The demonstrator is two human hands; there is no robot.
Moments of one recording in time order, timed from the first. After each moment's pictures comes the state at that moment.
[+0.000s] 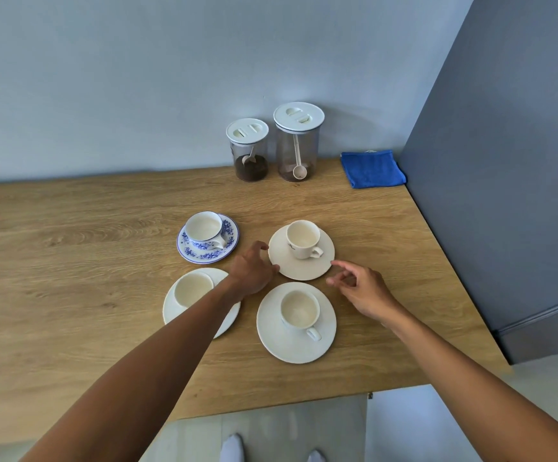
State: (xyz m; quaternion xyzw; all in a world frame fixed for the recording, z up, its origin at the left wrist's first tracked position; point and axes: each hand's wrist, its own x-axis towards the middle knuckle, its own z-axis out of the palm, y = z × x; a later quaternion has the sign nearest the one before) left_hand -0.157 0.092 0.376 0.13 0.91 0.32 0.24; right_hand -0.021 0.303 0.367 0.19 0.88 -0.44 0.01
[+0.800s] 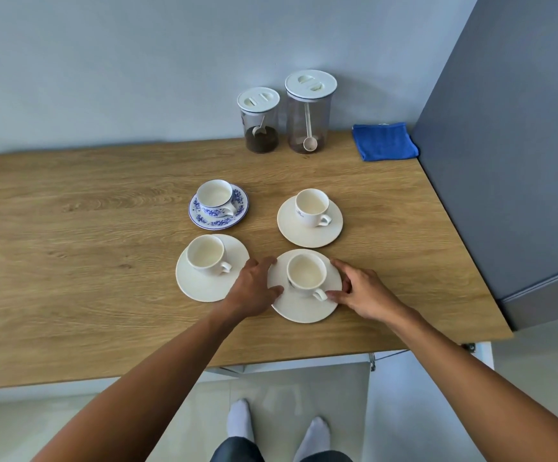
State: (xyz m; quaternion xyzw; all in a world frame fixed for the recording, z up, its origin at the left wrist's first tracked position) left_hand -0.074 0.043 0.356 0.21 0.91 0.26 0.23; right_hand 0.025 0.270 0.357 0.14 0.91 -0.37 0.13
